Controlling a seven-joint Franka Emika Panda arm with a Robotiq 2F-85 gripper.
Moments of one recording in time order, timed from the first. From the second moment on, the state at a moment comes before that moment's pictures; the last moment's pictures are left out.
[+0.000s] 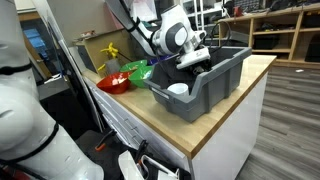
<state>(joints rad) -0.31 0.31 -0.11 -2.22 -0.19 2.95 -0.47</state>
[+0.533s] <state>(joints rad) -0.29 0.10 -0.11 -2.22 -0.13 2.71 -0.47</state>
